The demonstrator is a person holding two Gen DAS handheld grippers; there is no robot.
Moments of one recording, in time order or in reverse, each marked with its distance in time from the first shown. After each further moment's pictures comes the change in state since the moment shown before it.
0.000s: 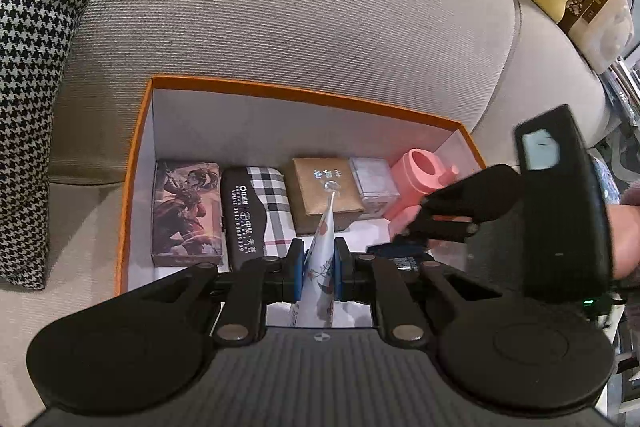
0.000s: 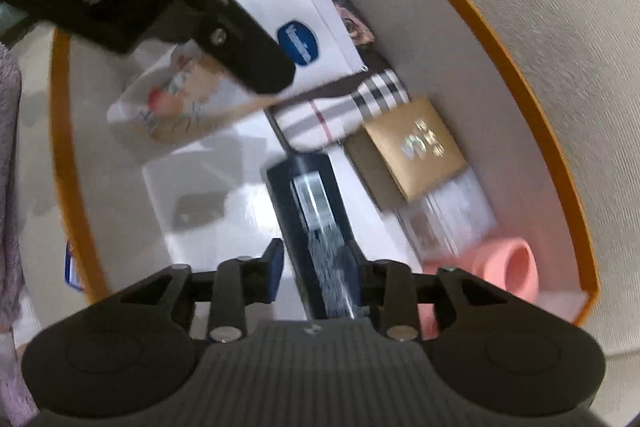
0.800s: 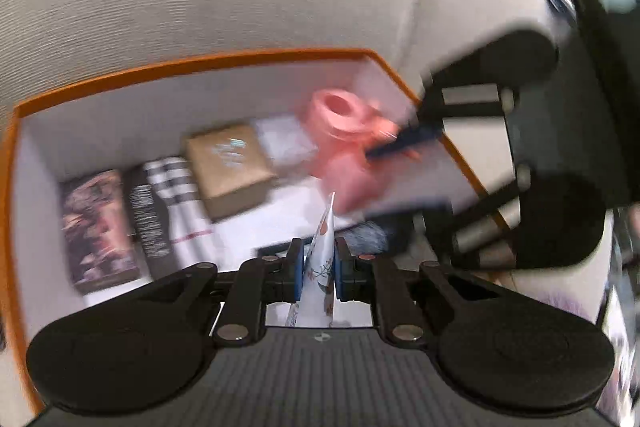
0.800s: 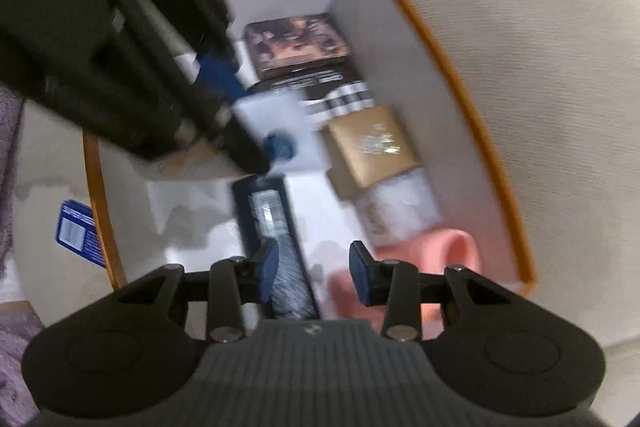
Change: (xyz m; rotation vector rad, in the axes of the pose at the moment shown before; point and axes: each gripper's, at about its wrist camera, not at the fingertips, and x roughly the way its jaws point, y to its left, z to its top) left arm 0.036 -0.059 -0.008 0.295 0.139 -0.123; right arm -0.064 -0.010 -0.027 -0.049 -0.059 -0.121
